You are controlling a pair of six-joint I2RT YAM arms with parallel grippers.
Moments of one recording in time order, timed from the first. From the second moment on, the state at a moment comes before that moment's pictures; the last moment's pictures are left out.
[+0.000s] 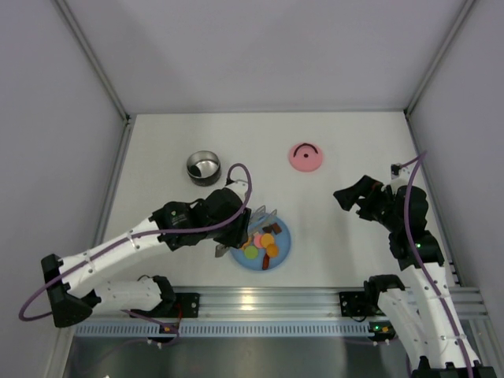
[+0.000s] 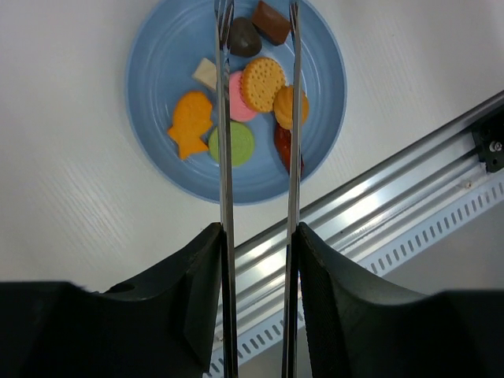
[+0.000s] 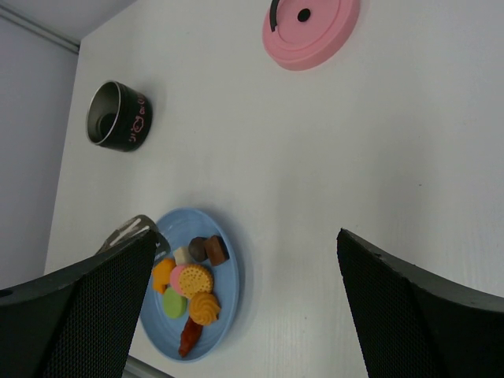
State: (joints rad) left arm -1.02 1.12 1.11 -0.90 -0.14 -0.57; right arm 0.06 0.59 0.63 -0.43 -0.29 0.57
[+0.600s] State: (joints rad) left arm -1.18 1.11 1.00 -0.94 -0.12 -0.65; right arm 0.06 0.59 0.63 -0.44 -0.29 0.57
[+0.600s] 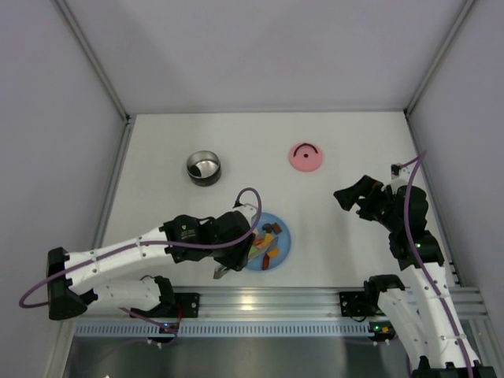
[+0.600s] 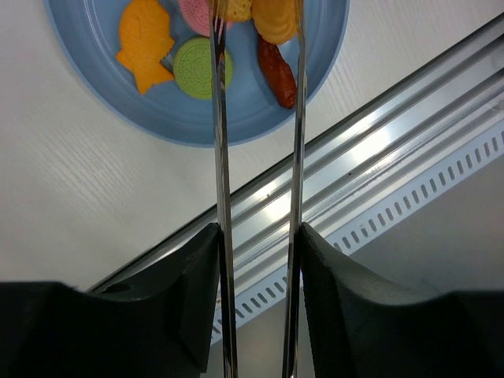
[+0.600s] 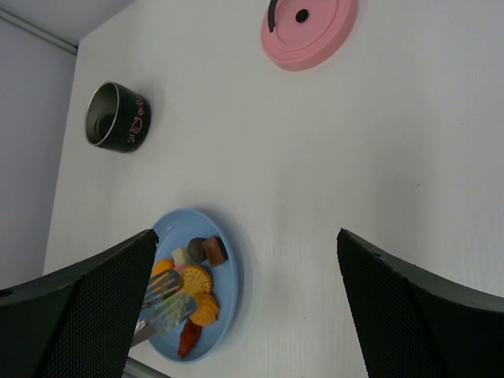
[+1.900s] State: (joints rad) left arm -1.23 1.12 0.96 -0.93 -0.06 -0.67; right arm 0.06 0.58 0.63 -0.44 -0.28 0.56
